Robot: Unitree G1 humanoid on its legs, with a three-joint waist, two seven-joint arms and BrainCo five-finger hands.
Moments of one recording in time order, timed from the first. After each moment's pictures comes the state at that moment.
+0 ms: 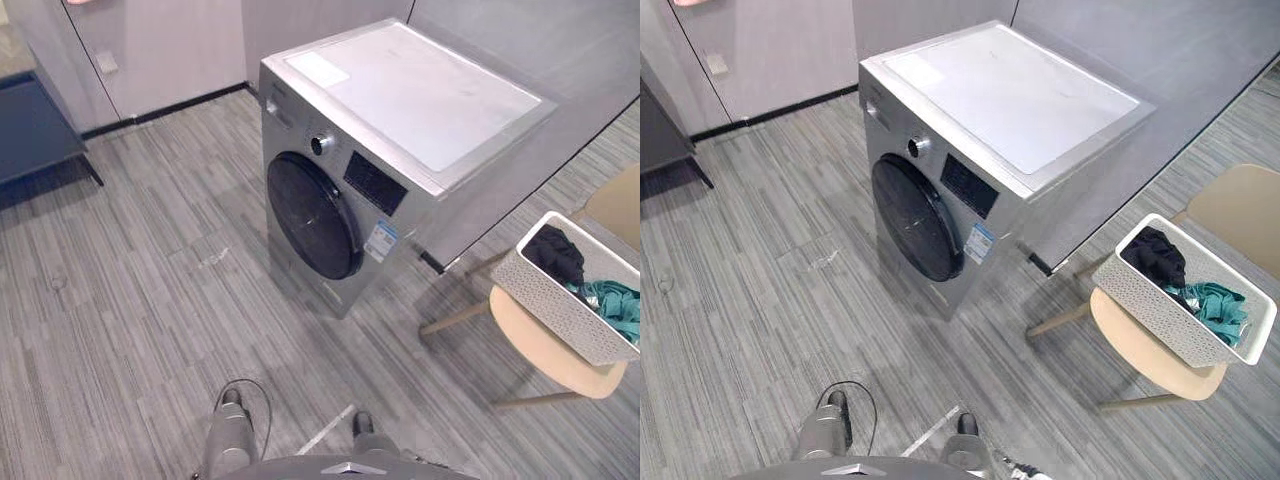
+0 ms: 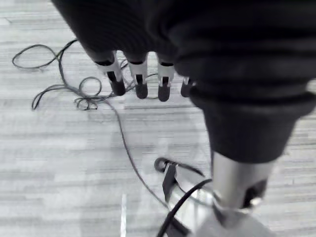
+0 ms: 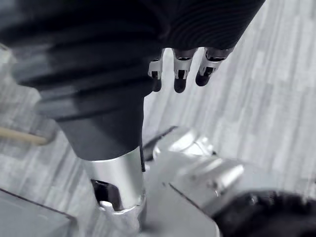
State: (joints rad) left arm 0.15 0.07 0.55 1.23 -0.03 0.11 0.06; right arm -0.04 -0.16 -0.57 1.35 0.07 0.07 -0.03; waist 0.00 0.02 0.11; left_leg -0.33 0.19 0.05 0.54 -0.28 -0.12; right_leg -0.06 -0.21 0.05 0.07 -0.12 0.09
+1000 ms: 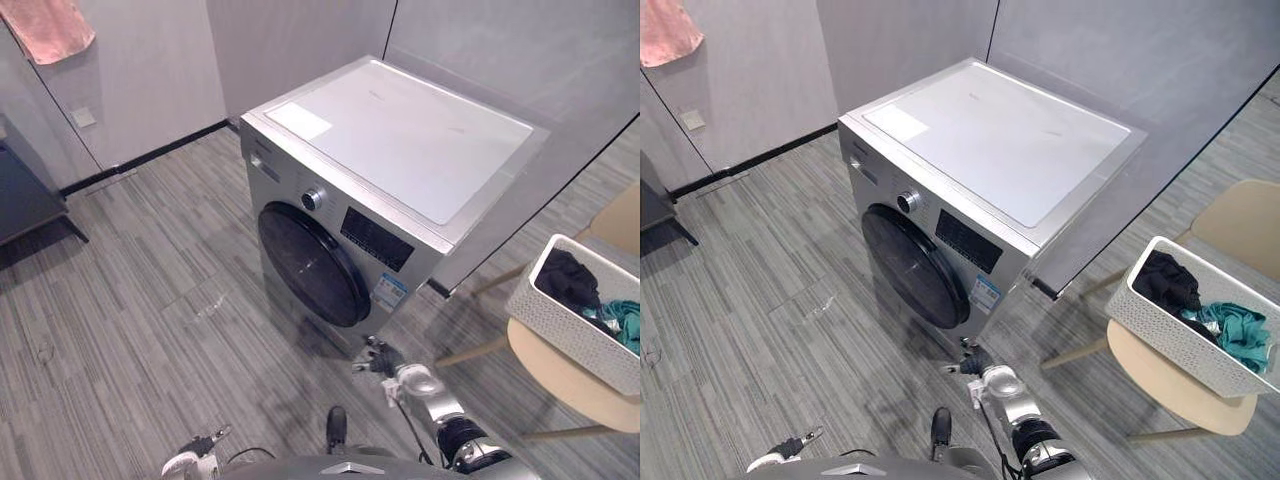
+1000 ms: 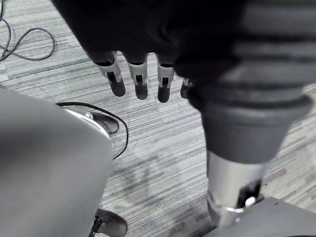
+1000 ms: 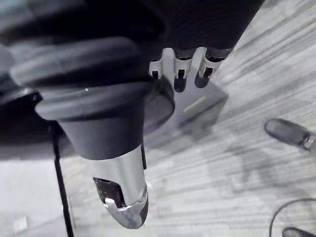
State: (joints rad) left arm 0.01 0.04 0.37 1.19 -0.04 0.09 0.06; right arm -0.17 -0.22 0.30 0.82 0.12 0.02 0.14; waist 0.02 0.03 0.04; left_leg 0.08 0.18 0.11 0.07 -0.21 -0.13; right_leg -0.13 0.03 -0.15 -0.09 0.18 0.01
